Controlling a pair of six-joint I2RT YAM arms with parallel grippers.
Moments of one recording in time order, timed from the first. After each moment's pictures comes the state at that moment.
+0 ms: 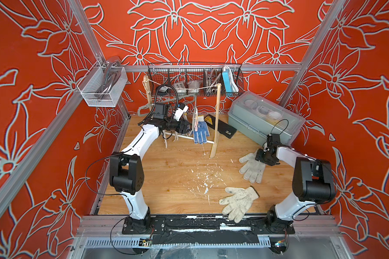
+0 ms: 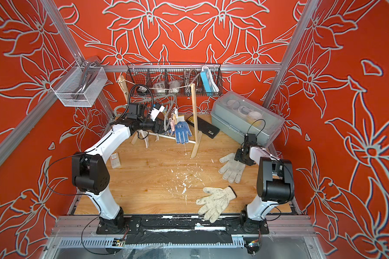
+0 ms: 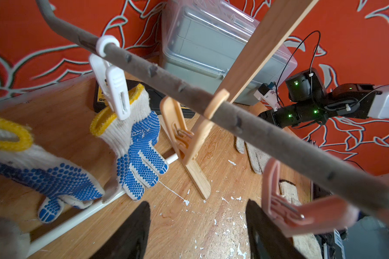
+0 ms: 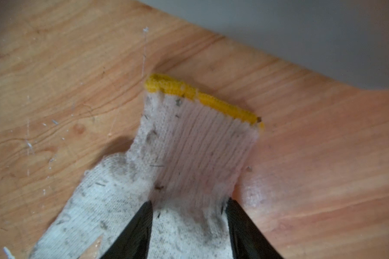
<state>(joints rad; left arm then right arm) -0.14 1.79 1.56 -0.46 0.85 0.10 -0.10 1.63 0.90 -0.47 -0.02 0.27</state>
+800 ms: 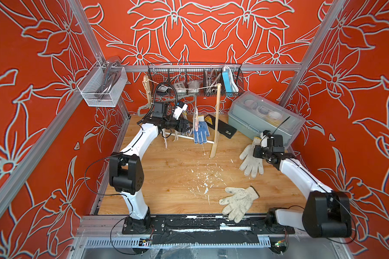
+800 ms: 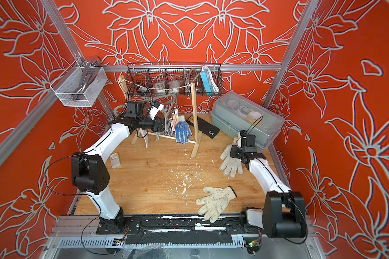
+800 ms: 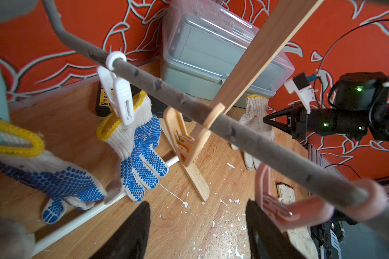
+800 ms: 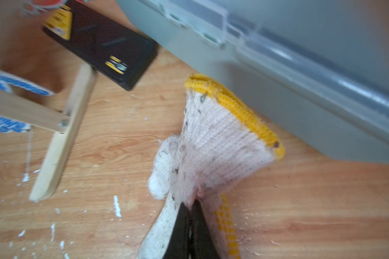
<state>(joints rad) -0.13 1.79 1.59 -0.48 0.86 0.09 0.08 1.22 0.77 -0.28 -0.06 0.12</state>
